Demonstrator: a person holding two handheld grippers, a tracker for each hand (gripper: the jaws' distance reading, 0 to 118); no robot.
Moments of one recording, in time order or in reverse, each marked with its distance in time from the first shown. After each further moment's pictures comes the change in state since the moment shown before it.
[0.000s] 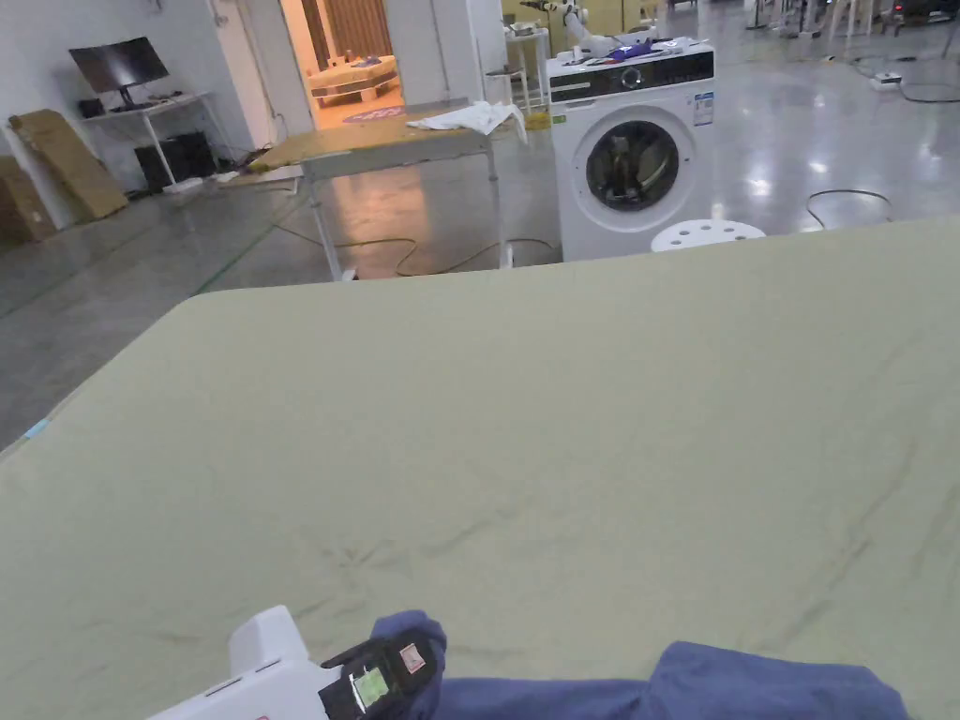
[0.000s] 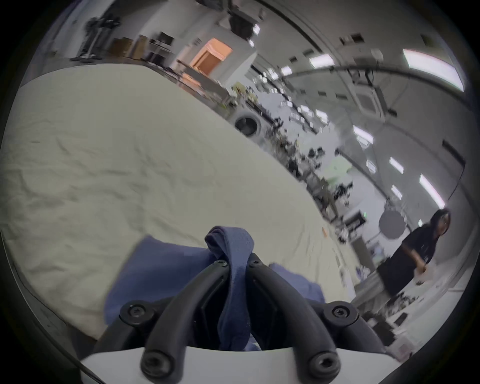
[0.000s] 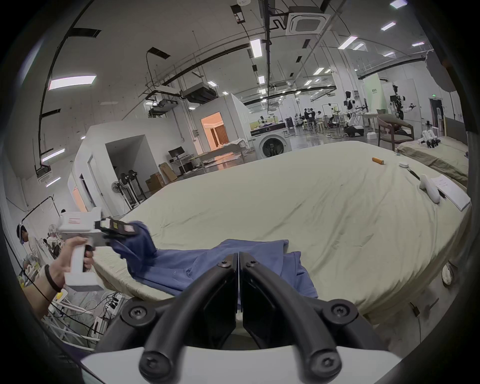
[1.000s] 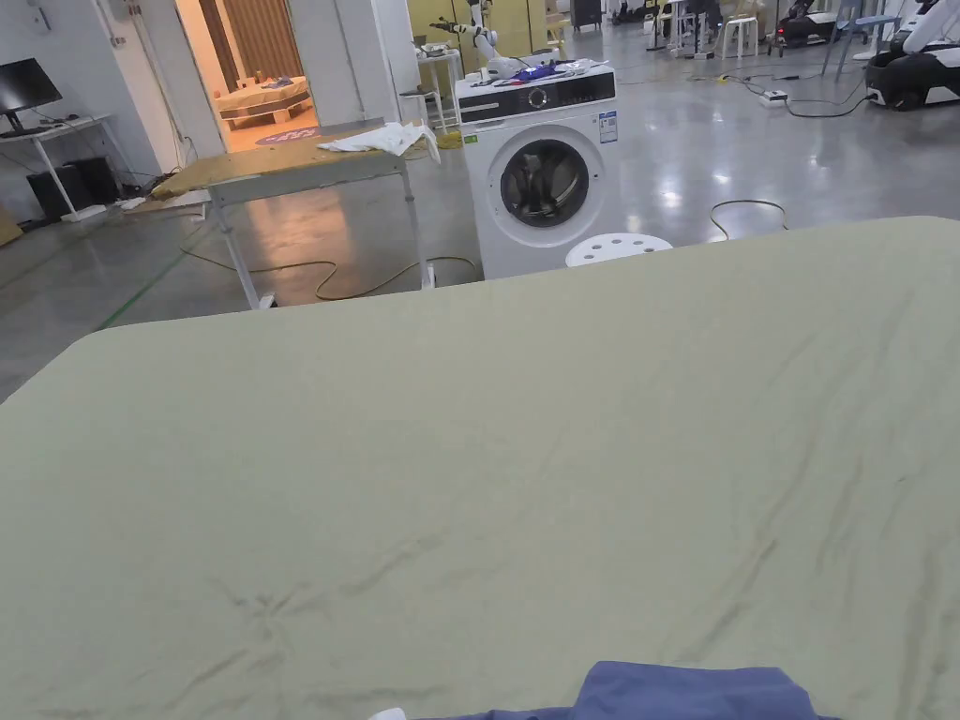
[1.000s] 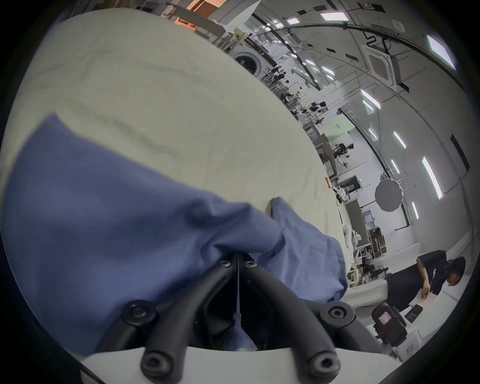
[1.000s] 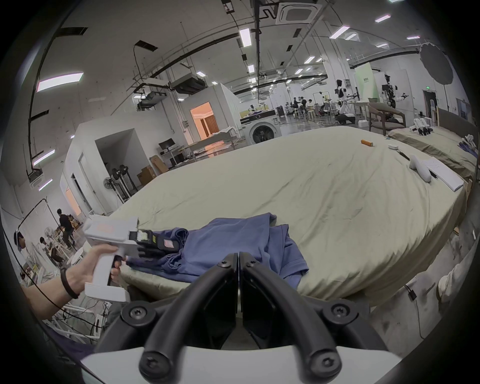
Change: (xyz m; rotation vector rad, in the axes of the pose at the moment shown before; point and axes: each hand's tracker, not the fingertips) left arm 0.011 -0.061 -0.081 -0.281 -0.056 0.045; right arm 0.009 -0.027 0.005 -0.075 -0.049 -0.036
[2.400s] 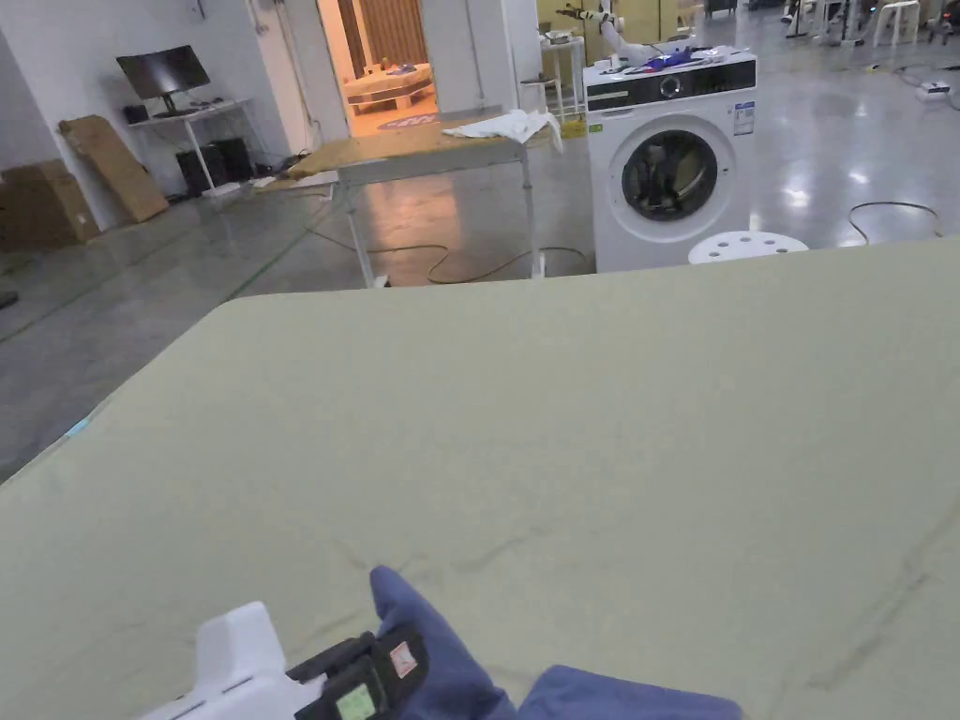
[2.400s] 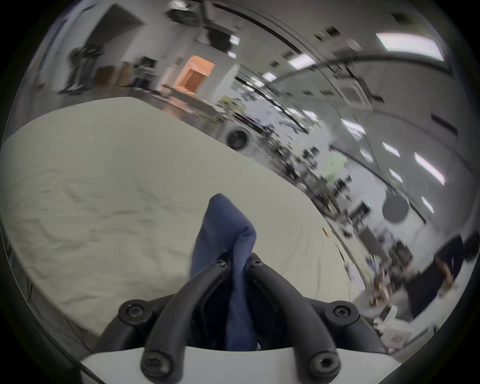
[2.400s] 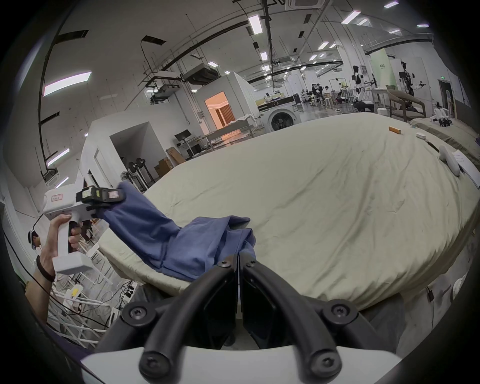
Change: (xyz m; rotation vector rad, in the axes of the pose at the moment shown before) left arm 0.027 0.037 0.146 0.359 0.048 -0.228; right arm -0.022 0.001 -0.044 -0.064 0.126 -0.010
